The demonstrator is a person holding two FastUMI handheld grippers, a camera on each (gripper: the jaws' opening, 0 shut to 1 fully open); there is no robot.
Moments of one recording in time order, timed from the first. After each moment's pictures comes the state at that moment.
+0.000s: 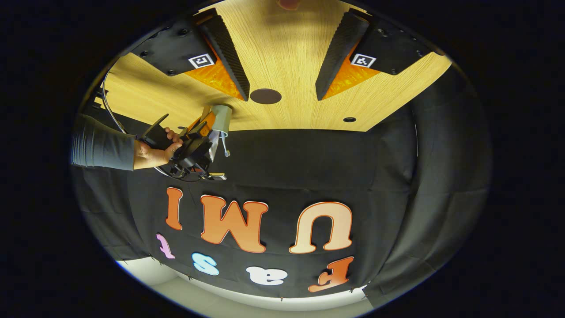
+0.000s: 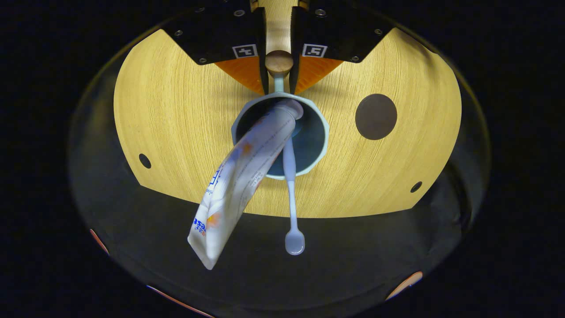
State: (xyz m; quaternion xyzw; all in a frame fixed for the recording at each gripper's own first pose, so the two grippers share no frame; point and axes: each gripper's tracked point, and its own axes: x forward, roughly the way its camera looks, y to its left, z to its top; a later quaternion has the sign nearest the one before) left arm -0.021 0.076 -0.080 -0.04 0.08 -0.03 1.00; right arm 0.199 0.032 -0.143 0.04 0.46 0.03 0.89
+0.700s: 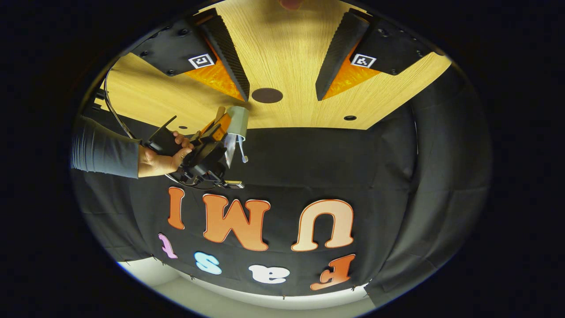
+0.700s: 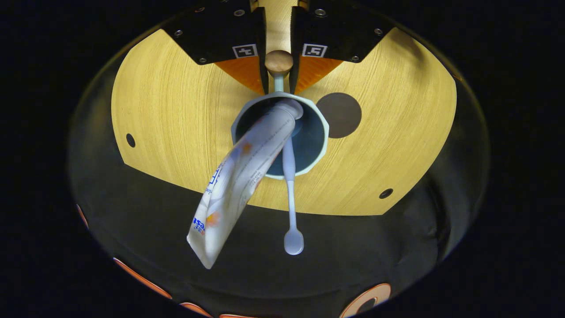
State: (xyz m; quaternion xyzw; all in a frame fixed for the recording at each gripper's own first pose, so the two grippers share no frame) left arm -0.027 0.074 -0.078 -0.03 0.08 -0.04 1.00; right arm 0.204 0.039 -0.140 0.01 0.44 0.10 0.89
